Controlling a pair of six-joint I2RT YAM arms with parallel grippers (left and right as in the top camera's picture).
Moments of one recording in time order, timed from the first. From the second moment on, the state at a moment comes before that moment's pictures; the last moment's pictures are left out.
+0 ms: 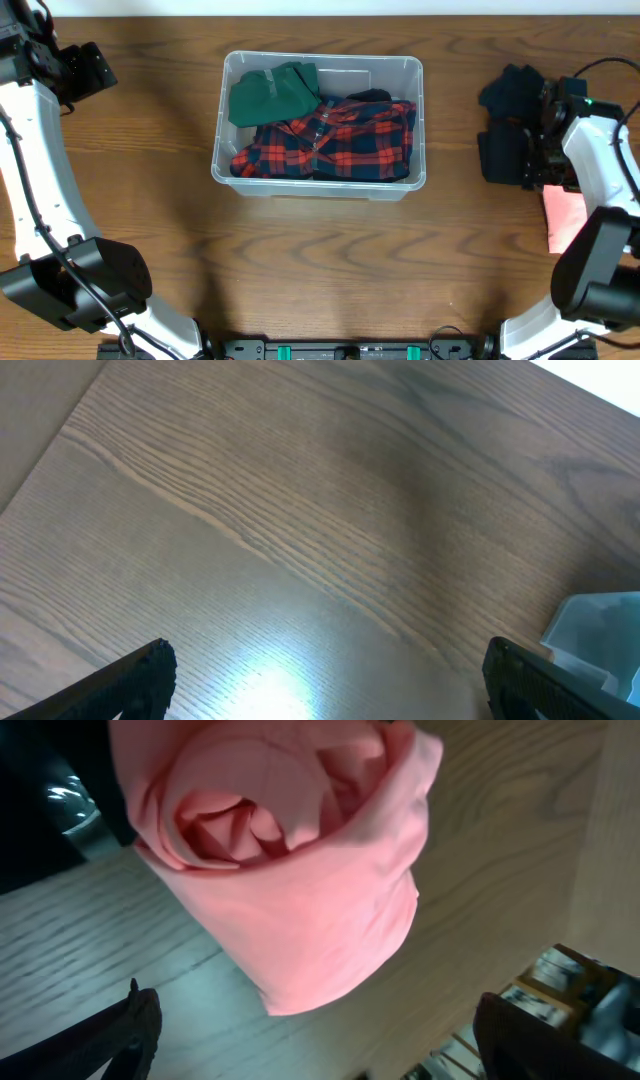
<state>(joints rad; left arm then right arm) 0.38 1.85 1.99 -1.15 -0.06 -0.12 -0.21 1.82 1.34 -1.13 0.56 0.14</state>
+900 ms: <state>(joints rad) 0.38 1.85 1.99 -1.15 -0.06 -0.12 -0.24 2.04 1.34 -1.01 0.67 0.13</state>
